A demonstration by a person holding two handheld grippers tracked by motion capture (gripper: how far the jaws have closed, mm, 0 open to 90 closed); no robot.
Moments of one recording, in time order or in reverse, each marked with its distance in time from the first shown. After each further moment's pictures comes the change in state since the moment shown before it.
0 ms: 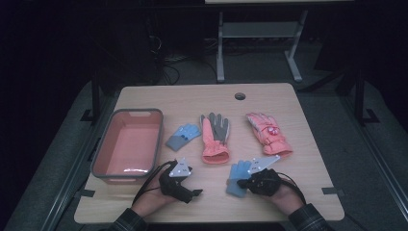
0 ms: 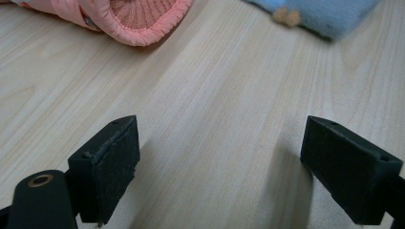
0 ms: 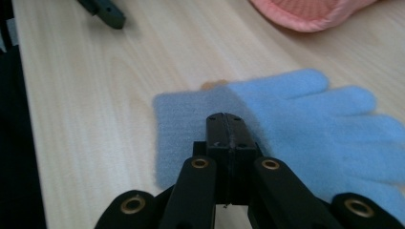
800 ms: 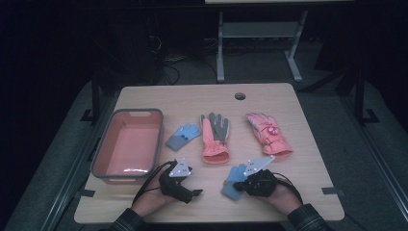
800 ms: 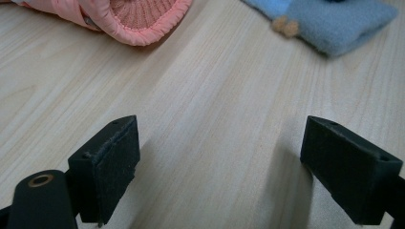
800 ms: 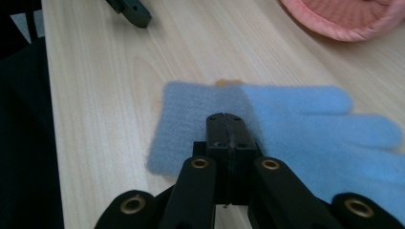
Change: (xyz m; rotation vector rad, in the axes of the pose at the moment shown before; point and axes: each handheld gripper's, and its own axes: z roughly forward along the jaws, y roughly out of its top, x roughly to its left) left arm 0.000 0.000 -0.001 0.009 -0.001 0.005; right arm 0.004 0.005 0.009 0.010 0.067 -0.040
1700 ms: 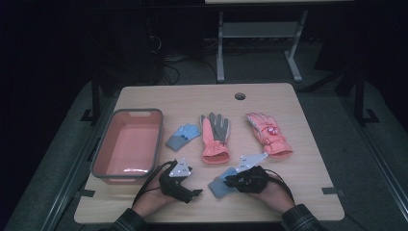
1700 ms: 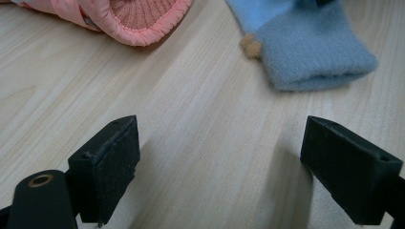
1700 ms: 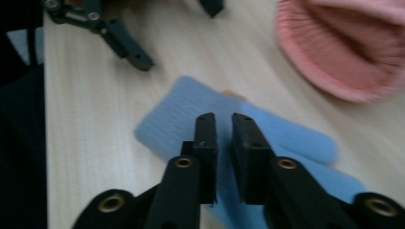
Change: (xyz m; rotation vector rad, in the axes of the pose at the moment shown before) left arm 0.000 0.000 0.001 -0.010 0.000 -0.010; right arm 0.000 0.018 0.008 -0.076 -0.024 -0.017
